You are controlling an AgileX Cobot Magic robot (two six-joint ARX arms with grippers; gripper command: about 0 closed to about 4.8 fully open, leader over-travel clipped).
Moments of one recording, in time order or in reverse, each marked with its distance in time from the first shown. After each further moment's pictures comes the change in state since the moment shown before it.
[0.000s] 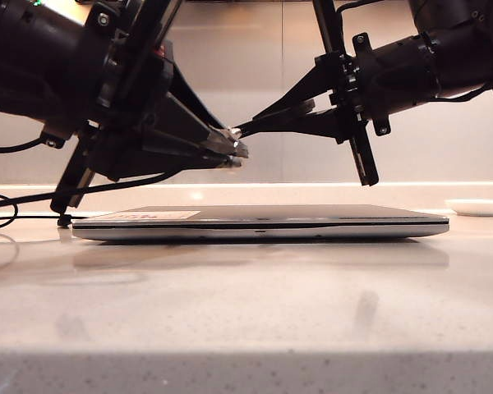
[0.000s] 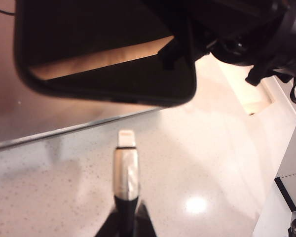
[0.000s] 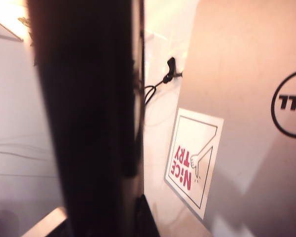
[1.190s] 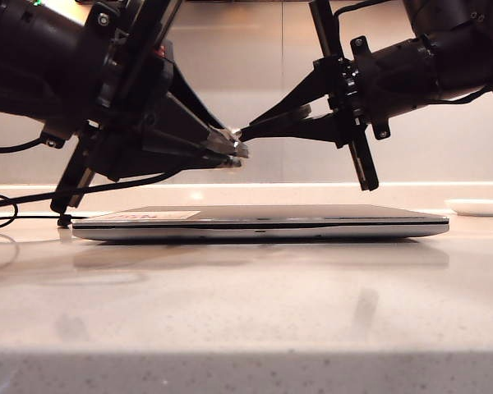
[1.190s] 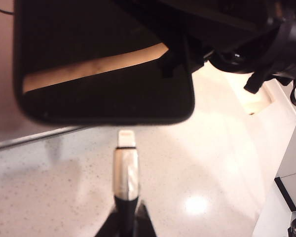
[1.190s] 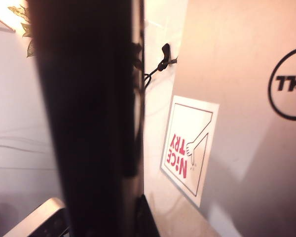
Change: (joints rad) left arm 0.000 0.000 0.000 0.000 0.000 0.000; right arm 0.013 0.000 0.000 -0.038 -0.013 -0.013
